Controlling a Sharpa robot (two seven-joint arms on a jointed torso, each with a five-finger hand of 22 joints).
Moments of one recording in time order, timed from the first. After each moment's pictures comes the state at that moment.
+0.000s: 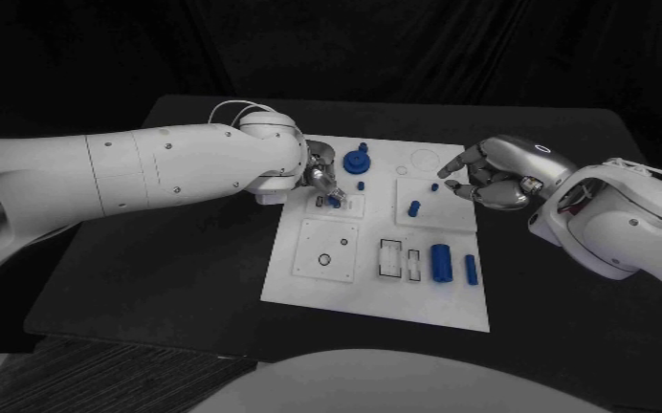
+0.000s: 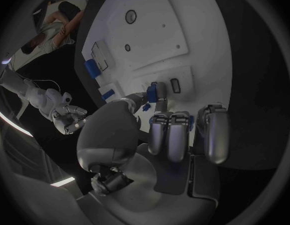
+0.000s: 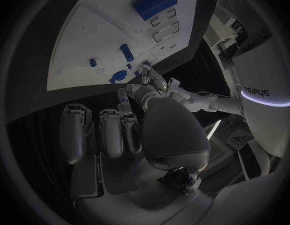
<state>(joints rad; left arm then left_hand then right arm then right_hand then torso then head) 1.36 -0.70 -0.21 1.47 -1.09 0.14 -0.54 1.06 -0.05 0.42 0.17 0.44 1.14 0.02 0.16 0.84 1.47 -0.04 1.57 1.31 1.47 -0.09 1.56 1.31 0.04 1.47 0.02 1.38 1.31 1.31 -1.01 -0.21 1.76 -1.43 -0.36 -0.05 1.28 -0.03 0.35 0.05 0.50 0.95 0.11 0.11 0.09 1.47 0.02 1.57 1.31 1.47 -0.06 1.49 1.31 0.02 1.47 0.05 1.43 1.31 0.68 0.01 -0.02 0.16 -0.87</state>
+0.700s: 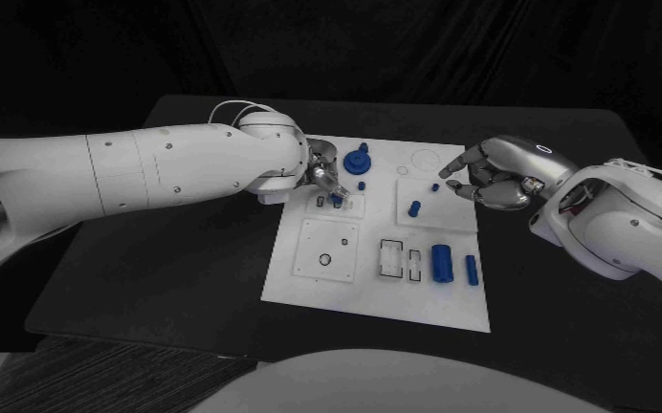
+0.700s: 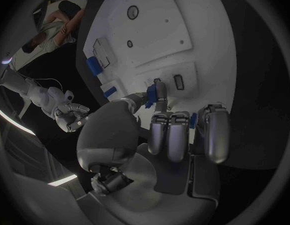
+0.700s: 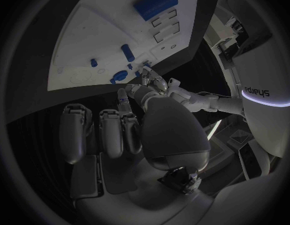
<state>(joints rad) 1.36 -0.70 -0.21 1.47 -1.09 0.12 -0.52 1.06 -0.05 0.42 0.16 0.44 1.14 0.02 0.16 0.84 1.47 -0.04 1.57 1.31 1.47 -0.09 1.56 1.31 0.04 1.47 0.02 1.38 1.31 1.31 -1.01 -0.21 1.75 -1.43 -0.36 -0.05 1.28 -0.03 0.35 0.05 0.50 0.95 0.11 0.11 0.09 1.47 0.02 1.57 1.31 1.47 -0.06 1.49 1.31 0.02 1.47 0.05 1.43 1.31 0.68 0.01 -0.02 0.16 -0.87</state>
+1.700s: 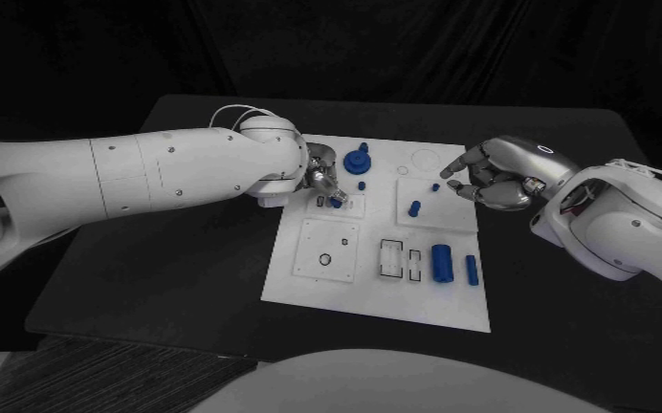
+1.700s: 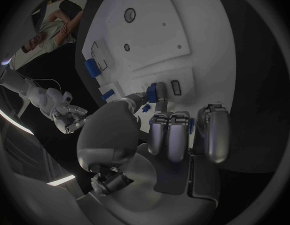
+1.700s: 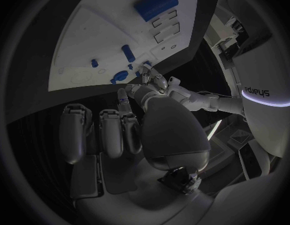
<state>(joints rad) 1.34 -0.70 -0.21 1.47 -1.09 0.13 -0.52 1.06 -0.05 0.42 0.16 0.44 1.14 0.02 0.15 0.84 1.47 -0.04 1.57 1.31 1.47 -0.09 1.56 1.31 0.04 1.47 0.02 1.37 1.31 1.31 -1.01 -0.21 1.76 -1.43 -0.36 -0.05 1.28 -0.03 0.35 0.05 0.50 0.95 0.11 0.11 0.09 1.47 0.02 1.57 1.31 1.47 -0.06 1.49 1.31 0.02 1.47 0.05 1.43 1.31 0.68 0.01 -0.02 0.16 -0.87</state>
